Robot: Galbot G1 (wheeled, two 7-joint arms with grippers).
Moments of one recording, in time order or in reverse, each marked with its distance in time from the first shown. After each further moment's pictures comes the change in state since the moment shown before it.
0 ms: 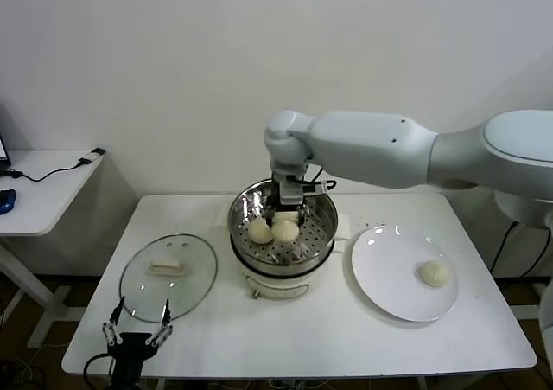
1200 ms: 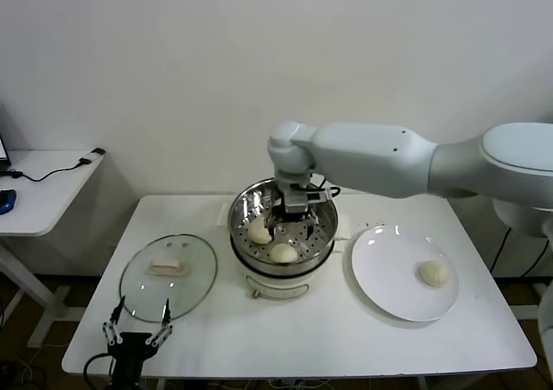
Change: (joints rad) left arm -0.002 0.005 0.006 -0.001 0.009 -0.002 -0.001; right arm 0.018 -0.072 0.029 -0.015 0.061 -0.011 -0.035
